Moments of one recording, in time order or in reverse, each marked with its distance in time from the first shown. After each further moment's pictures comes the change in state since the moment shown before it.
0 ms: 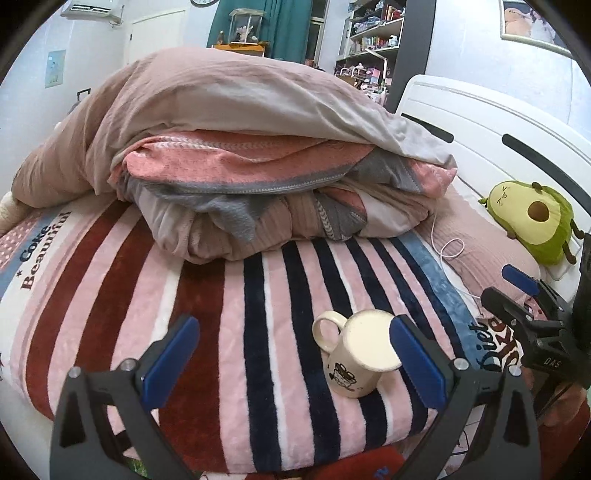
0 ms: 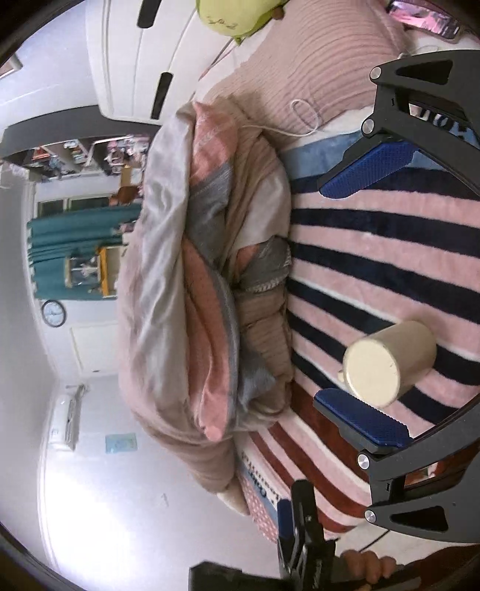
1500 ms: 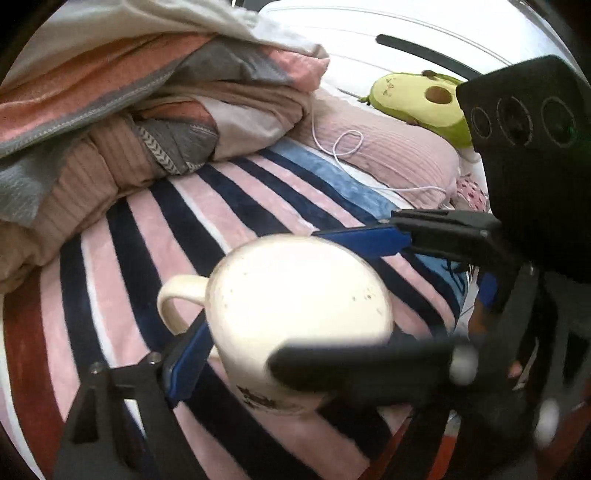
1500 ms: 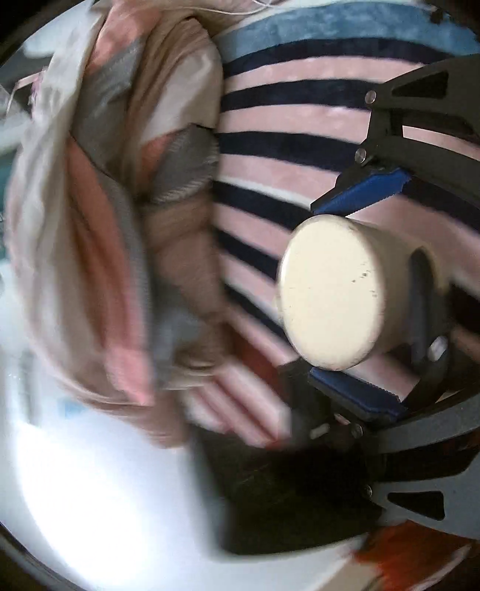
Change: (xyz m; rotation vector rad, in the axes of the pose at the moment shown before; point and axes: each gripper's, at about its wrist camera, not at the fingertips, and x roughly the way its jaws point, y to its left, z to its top) left arm 0.139 -0.051 -0.049 0.371 0.176 -0.489; right arm 0.118 0.033 -0.039 0.053 0.258 0.356
